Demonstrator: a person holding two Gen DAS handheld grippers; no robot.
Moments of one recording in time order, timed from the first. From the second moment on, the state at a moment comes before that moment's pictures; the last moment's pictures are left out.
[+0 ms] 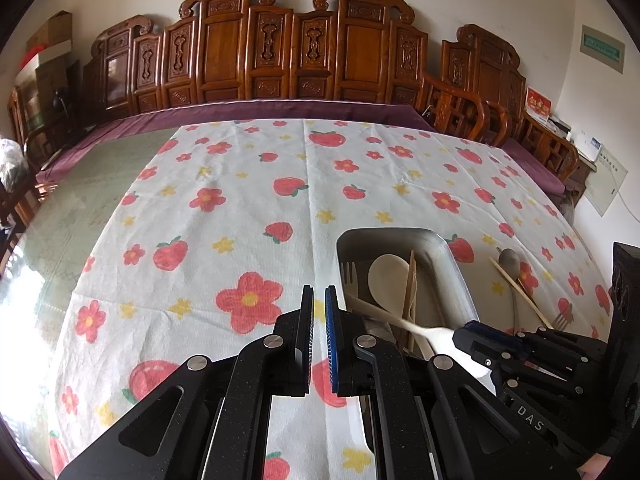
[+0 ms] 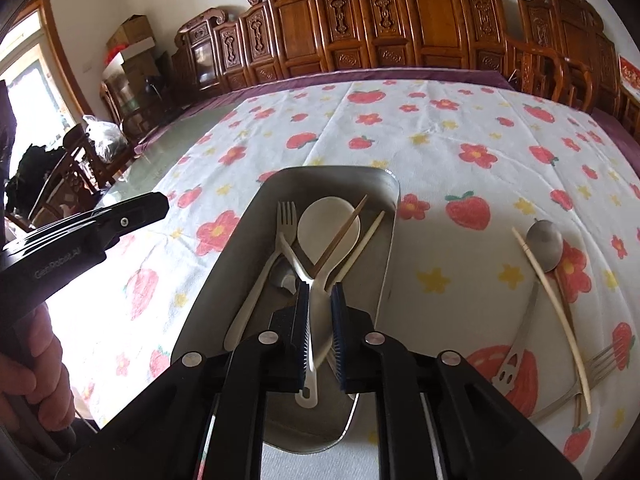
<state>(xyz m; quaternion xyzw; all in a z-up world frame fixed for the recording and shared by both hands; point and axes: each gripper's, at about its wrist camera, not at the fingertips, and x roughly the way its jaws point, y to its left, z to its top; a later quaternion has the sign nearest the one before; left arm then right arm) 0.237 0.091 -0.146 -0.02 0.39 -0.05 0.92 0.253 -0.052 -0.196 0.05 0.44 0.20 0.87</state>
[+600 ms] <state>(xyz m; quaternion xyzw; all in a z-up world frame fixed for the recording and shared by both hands) 0.226 0.066 -0.141 -0.01 0.38 -0.08 0.92 0.207 -0.139 -0.162 0.01 0.40 0.20 0.90</state>
